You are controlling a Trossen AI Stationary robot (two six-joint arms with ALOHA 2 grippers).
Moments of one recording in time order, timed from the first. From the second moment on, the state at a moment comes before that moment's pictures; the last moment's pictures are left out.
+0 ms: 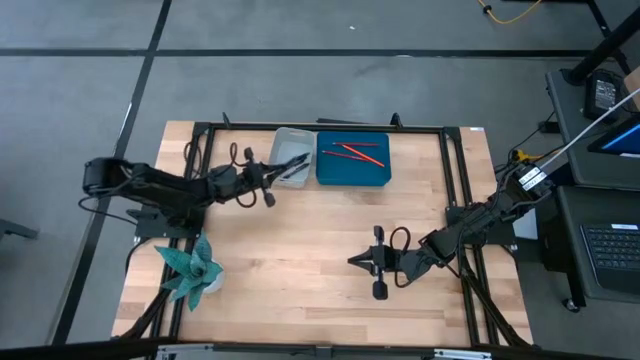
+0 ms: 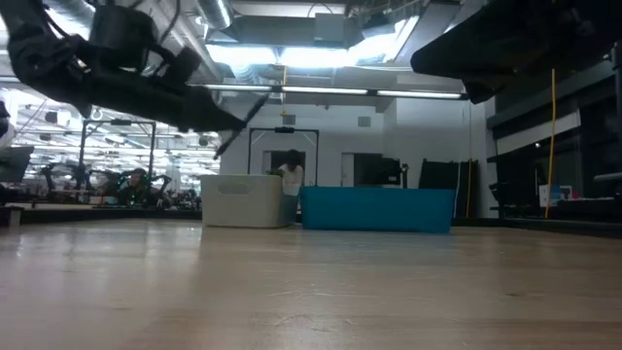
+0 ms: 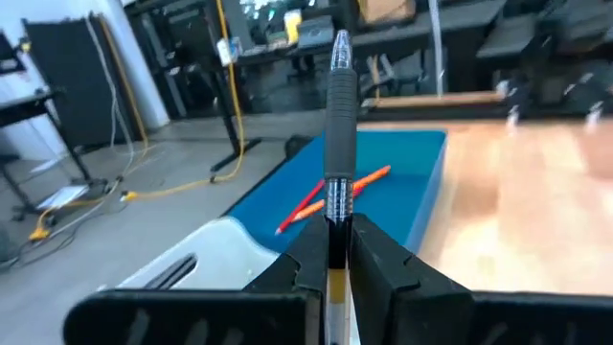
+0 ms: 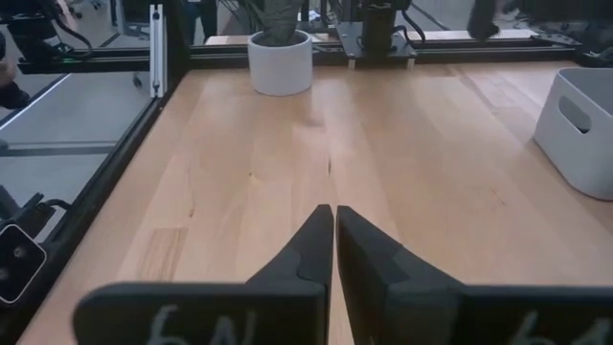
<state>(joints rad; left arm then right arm) 0.23 1.22 0.20 0.95 -0.30 0.16 0.60 1.54 0.62 0.56 0.58 0.25</state>
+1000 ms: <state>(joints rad) 0.53 1.46 0.67 0.17 -0.06 0.04 0.60 1.54 0.62 0.56 0.58 0.23</state>
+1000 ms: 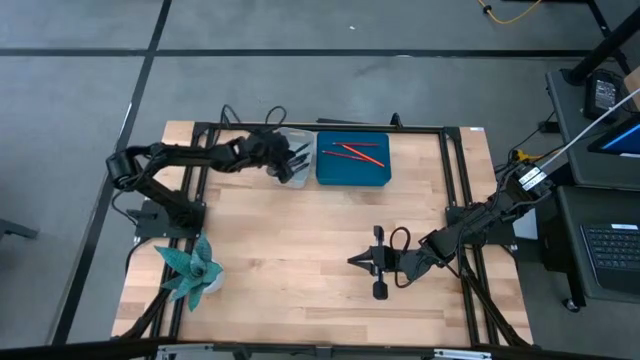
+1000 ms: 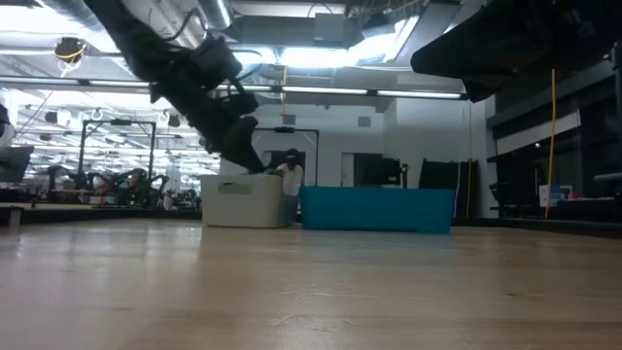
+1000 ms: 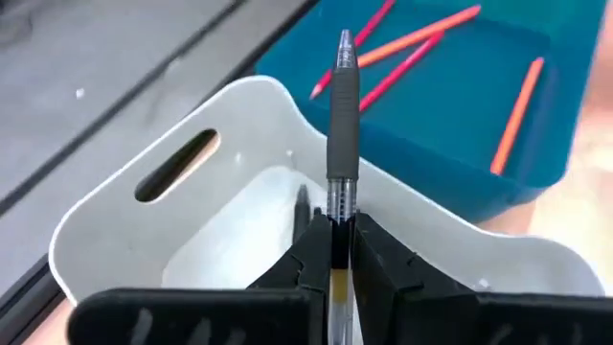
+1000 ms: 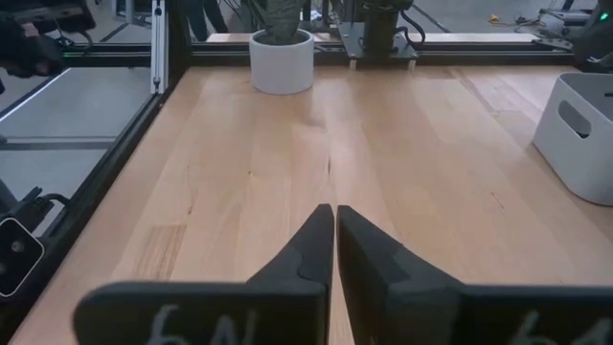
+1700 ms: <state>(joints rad) 0.57 1.60 0.88 -0.26 0.03 0.01 0.60 1.54 0.62 0.55 0.57 0.25</state>
